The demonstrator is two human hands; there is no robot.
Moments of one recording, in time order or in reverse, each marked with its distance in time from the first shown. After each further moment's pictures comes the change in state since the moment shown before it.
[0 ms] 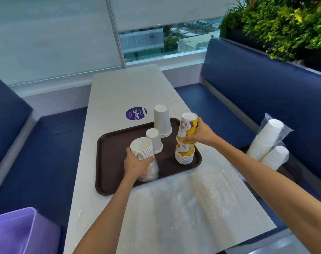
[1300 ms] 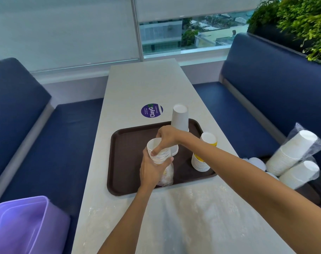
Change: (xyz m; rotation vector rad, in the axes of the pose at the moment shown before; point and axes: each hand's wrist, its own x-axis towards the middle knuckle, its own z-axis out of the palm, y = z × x) left_hand 0.004 -0.014 0.016 -0.036 0.071 0.086; right_hand 0.043 -0.100 0.110 -0.688 -0.435 -0.273
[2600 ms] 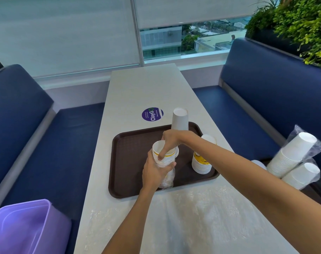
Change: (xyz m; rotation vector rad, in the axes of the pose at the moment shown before) left_hand -0.002 0.004 0.001 0.090 -0.046 0.045; right_hand -0.003 0.006 -0.011 -0.072 -0.180 0.031
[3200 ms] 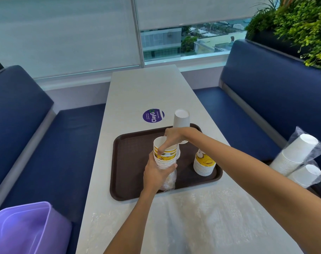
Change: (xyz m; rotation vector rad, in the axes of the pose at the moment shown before) left_hand 0.002 -0.004 -0.002 -0.086 -0.019 -0.007; right_hand 0.001 -0.003 -0.015 0.107 -0.039 0.058
